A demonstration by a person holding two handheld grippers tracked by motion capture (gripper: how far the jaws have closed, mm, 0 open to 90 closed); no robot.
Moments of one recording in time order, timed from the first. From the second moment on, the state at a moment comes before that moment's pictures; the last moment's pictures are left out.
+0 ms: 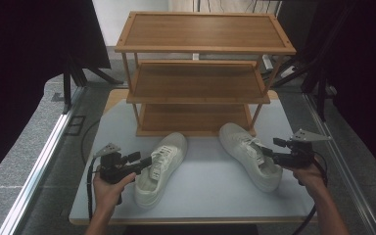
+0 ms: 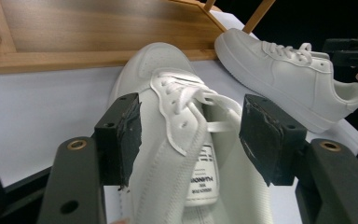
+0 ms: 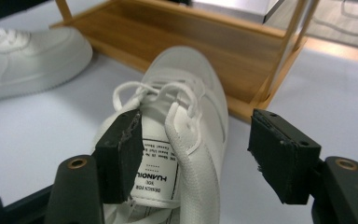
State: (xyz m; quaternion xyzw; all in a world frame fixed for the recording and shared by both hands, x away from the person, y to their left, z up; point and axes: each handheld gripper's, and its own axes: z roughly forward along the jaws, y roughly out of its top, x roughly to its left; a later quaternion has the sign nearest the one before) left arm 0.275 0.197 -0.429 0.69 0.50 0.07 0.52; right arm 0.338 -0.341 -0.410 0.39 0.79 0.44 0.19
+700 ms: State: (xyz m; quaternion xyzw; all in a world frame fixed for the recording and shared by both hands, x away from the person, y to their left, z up) left arm 0.287 0.176 -0.449 0.72 0.50 0.13 0.46; right arm 0.371 -0.322 -0.443 0.40 0.81 0.39 0.19
